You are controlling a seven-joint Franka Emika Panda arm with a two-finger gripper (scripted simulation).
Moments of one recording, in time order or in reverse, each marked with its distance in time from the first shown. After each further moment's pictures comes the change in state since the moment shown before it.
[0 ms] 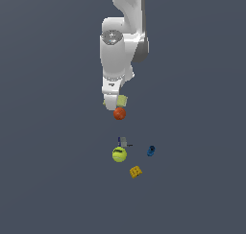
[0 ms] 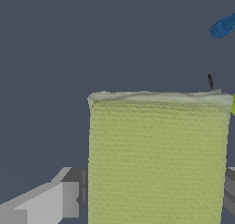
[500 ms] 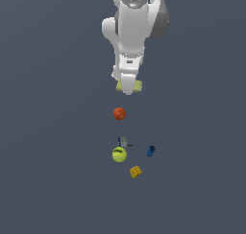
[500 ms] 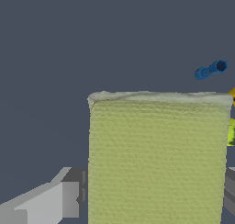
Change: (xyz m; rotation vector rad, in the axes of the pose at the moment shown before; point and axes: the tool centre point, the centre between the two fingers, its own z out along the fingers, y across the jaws) arm 0.062 -0.022 -0.082 0.000 0.000 -0.001
